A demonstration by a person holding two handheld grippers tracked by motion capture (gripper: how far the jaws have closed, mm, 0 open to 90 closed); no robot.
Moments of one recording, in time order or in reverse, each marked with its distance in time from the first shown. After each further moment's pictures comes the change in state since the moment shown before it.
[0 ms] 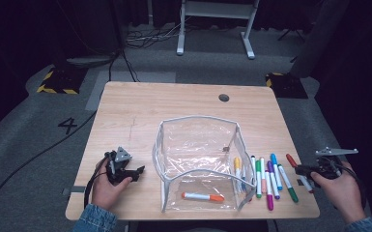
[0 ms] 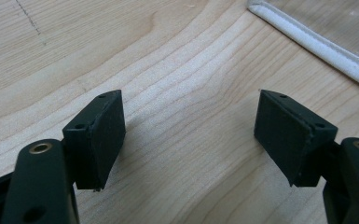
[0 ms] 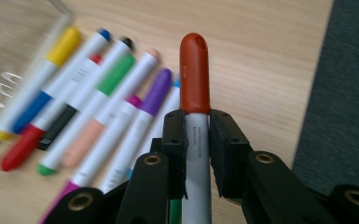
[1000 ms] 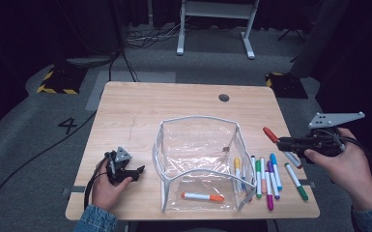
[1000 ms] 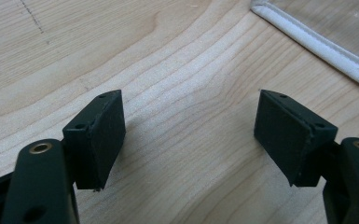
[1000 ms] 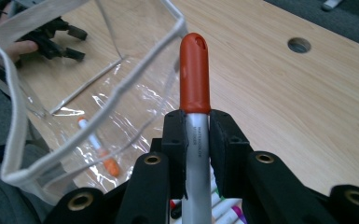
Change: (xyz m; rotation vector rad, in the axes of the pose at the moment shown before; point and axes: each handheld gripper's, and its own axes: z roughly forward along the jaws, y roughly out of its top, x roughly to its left) left arm -0.001 0.000 0.000 0.002 0.010 -0.010; right arm 0.112 0.112 -0.078 -0.128 0.214 -0.344
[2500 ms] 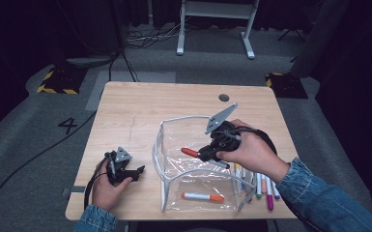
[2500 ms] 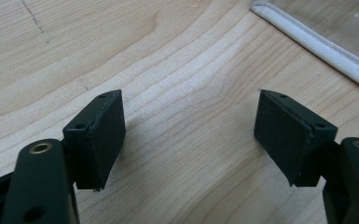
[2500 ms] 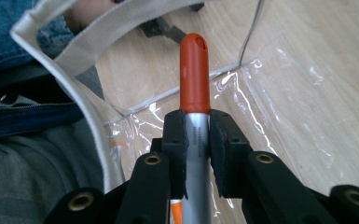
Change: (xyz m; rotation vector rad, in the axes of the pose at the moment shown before) left arm 0.000 0.000 0.000 -0.004 0.003 -0.001; right arm 0.103 0.087 0.151 0.273 0.333 -0.297
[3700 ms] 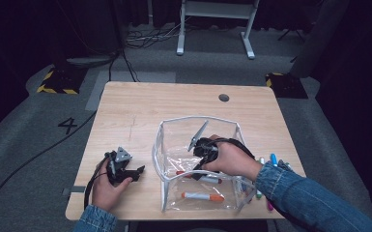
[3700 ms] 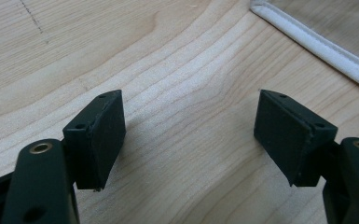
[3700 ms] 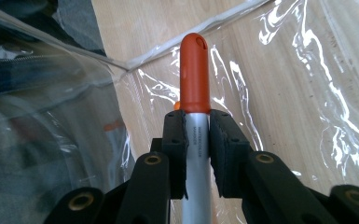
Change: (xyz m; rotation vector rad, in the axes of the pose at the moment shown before) left arm 0.000 0.000 0.000 0.000 -0.002 -0.002; right arm -0.013 -0.014 0.082 0.253 0.160 0.052
